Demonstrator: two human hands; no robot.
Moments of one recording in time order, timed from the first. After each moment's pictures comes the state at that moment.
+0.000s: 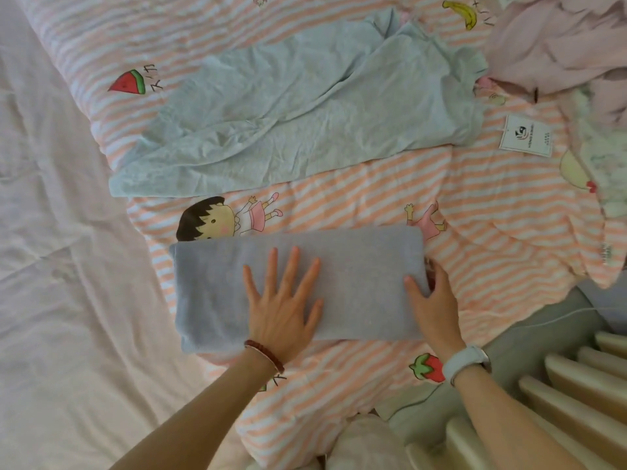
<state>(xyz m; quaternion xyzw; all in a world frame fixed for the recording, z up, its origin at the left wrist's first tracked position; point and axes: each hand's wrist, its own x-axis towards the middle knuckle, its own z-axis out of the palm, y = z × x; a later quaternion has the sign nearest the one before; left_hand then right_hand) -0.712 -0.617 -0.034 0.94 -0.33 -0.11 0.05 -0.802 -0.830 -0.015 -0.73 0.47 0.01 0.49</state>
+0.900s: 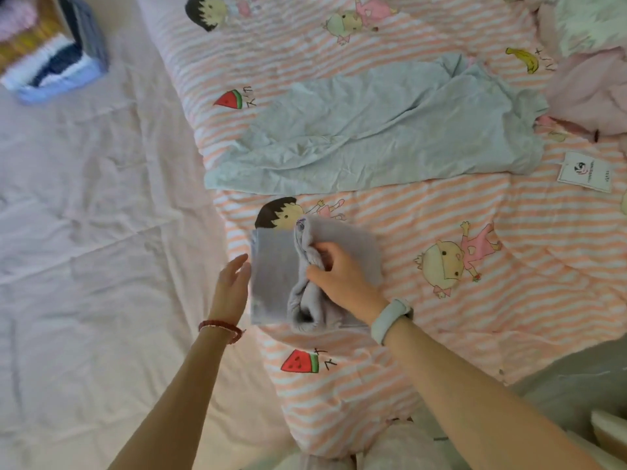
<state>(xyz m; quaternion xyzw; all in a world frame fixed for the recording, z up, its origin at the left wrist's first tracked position) -0.653 -0.495 0.022 0.83 0.18 -0.22 0.48 -0.686 -0.676 0.044 -0.73 0.19 0.20 0.62</state>
